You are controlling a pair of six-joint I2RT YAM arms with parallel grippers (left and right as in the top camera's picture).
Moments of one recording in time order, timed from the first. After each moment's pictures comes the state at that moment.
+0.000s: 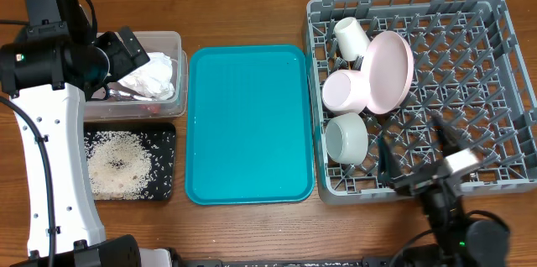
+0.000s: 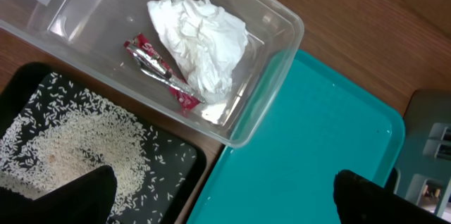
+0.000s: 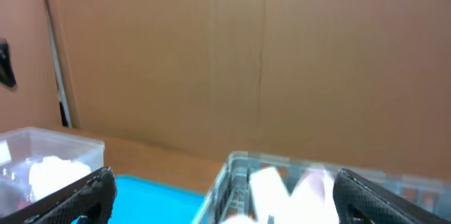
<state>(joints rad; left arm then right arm) 0.19 1.58 1.79 -1.27 0.04 -0.41 0.16 0.10 0.27 0.02 -0.18 0.05</state>
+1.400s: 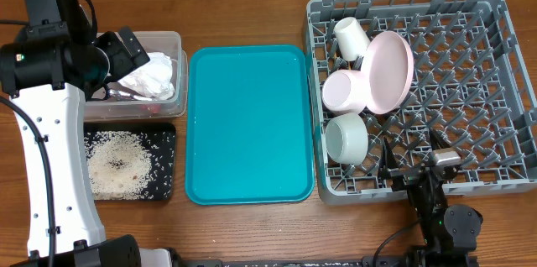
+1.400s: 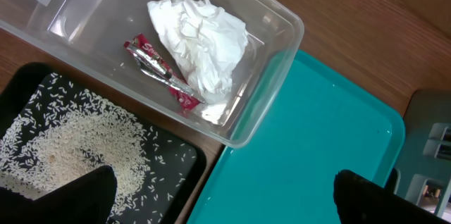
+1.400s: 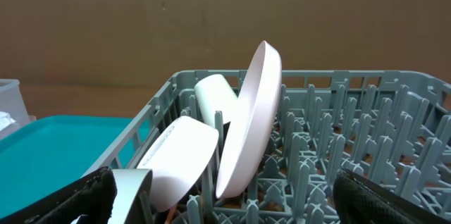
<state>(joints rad) 0.19 1.58 1.79 -1.27 0.04 -0.41 -0.03 0.01 0.02 -0.02 -0.20 0.03</state>
